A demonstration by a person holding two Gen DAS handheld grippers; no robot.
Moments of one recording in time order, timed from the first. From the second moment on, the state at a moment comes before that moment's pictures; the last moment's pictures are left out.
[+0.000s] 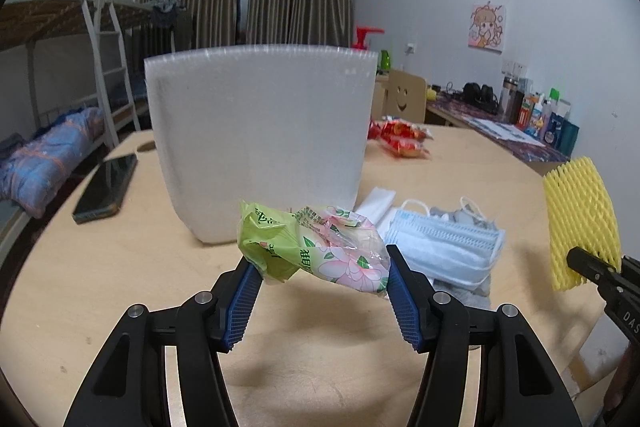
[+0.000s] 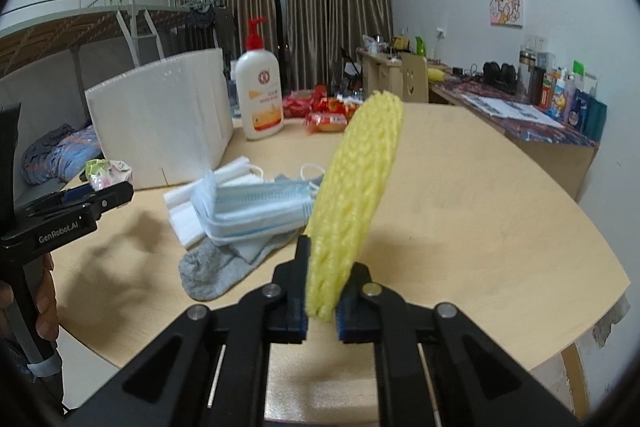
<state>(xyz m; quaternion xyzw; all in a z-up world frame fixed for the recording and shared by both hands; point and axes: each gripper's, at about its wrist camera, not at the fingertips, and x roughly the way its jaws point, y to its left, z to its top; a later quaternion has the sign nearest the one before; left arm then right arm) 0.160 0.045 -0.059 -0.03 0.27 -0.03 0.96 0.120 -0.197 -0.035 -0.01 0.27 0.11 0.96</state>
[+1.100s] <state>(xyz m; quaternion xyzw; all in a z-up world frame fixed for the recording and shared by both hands) 0.070 0.047 0.015 0.01 0.16 0.01 0.99 0.074 -0.175 0.025 -0.03 0.15 0.17 0.97</state>
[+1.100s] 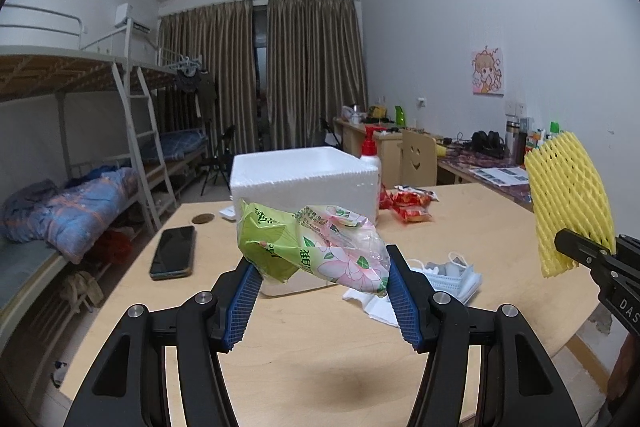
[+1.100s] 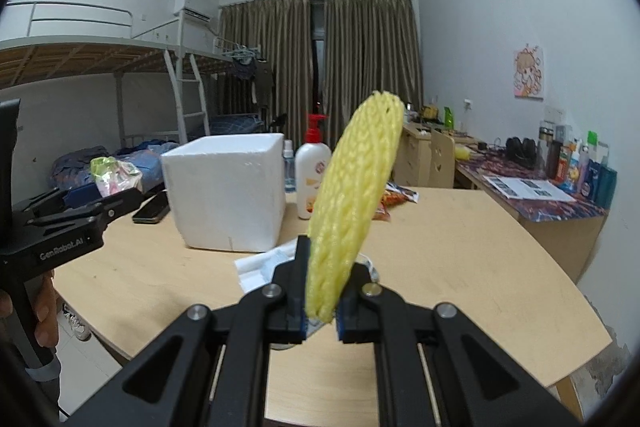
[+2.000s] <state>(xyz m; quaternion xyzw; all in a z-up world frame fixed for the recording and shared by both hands) 0.007 0.065 0.043 0.01 0.12 0.05 0.99 0.055 -0.135 0.046 -0.04 0.11 0.25 0.96</state>
